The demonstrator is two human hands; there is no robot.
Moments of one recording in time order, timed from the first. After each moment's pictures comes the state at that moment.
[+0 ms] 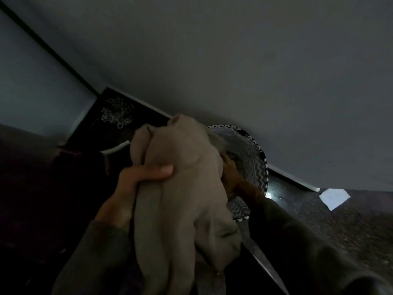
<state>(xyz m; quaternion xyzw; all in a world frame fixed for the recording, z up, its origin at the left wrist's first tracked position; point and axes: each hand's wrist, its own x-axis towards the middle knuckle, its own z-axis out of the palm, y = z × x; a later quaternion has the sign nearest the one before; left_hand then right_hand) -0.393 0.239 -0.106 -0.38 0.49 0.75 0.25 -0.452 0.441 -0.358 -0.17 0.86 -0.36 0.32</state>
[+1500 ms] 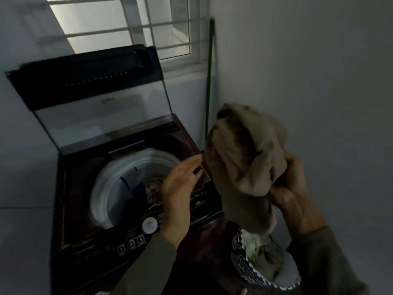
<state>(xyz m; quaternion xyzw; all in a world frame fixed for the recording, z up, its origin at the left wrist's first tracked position) -0.156 0.153 0.093 -0.17 0.51 0.76 -0.35 -0.331 0.285 0.121 0.00 0.26 -0.86 0.44</state>
